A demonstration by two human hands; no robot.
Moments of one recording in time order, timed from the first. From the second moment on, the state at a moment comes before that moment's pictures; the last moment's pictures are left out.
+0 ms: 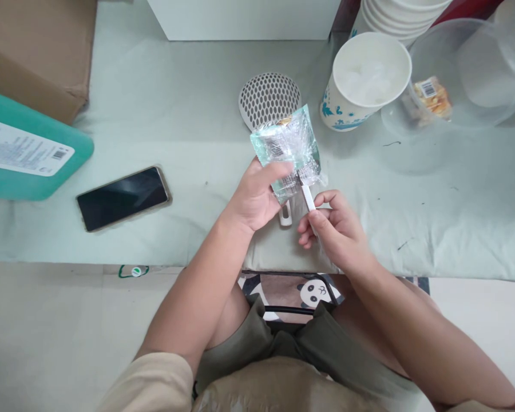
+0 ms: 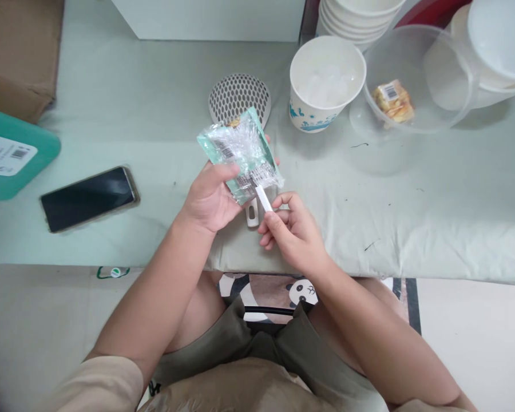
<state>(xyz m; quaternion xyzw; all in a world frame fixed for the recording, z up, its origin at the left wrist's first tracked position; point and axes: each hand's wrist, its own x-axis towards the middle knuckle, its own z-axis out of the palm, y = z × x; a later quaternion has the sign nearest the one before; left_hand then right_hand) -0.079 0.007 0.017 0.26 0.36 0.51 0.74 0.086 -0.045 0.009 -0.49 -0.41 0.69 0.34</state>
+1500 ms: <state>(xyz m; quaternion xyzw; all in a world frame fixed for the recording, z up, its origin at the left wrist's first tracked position) -0.090 0.011 0.016 0.29 0.37 0.52 0.71 0.164 0.002 -0.012 -0.70 -0.68 0.09 0.21</state>
